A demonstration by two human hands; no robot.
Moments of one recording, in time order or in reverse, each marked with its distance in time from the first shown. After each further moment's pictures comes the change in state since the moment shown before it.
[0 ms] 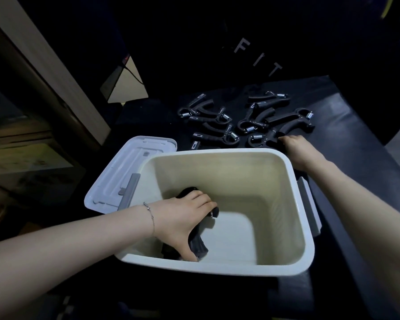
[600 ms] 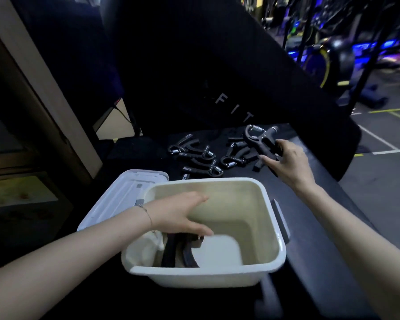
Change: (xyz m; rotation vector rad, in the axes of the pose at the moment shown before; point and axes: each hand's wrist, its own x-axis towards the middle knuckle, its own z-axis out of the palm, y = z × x) left_hand -0.019 -0.001 -0.062 -0.296 0.166 -0.096; right_hand -0.063 -0.051 -0.098 0.200 0.545 0.108
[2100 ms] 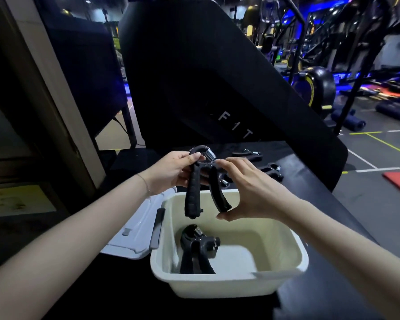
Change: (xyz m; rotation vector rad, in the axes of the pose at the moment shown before) left_hand -0.011 -0.047 -0.071 -1.208 0.289 0.062; right_hand -0.061 -0.160 -0.030 -0.190 -0.390 -0.564
